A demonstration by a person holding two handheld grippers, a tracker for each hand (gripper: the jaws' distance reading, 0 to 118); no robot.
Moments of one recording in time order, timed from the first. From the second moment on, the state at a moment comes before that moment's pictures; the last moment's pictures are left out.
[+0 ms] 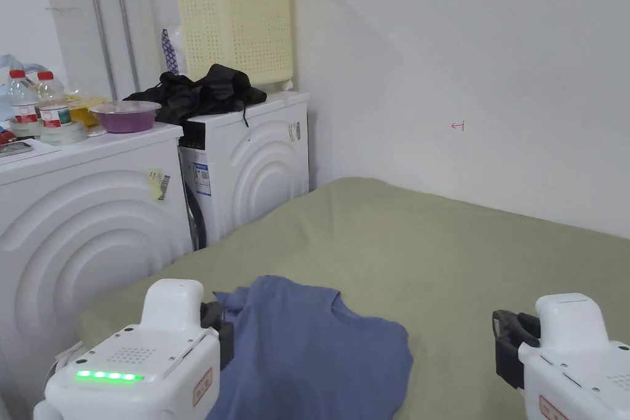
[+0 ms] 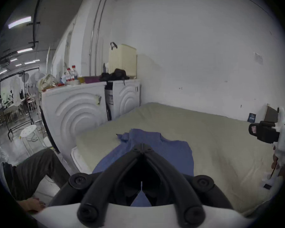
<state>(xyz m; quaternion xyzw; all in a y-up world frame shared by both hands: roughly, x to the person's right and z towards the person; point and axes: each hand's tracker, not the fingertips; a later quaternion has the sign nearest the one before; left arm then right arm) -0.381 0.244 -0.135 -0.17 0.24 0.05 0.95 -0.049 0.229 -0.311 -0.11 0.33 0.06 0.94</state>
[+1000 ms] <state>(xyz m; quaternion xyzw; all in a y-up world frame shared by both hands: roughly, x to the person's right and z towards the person) -0.414 0.072 -0.438 -0.61 0.03 0.16 0.77 0.095 0.174 -0.340 -0.18 0.21 0.01 0.96</state>
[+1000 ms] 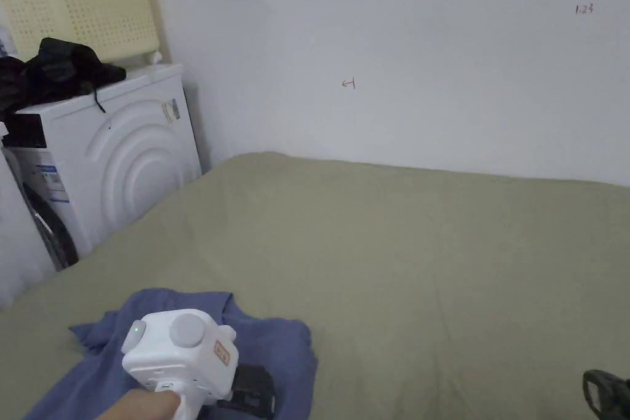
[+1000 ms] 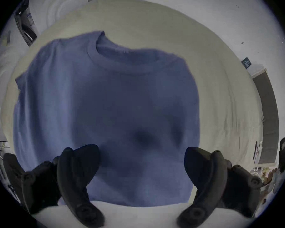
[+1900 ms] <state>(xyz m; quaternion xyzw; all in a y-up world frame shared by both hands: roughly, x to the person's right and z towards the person) -0.178 0.321 -0.481 -0.41 -0.20 0.02 0.89 0.251 0.229 -0.290 -0.17 0.07 0.03 0.98</state>
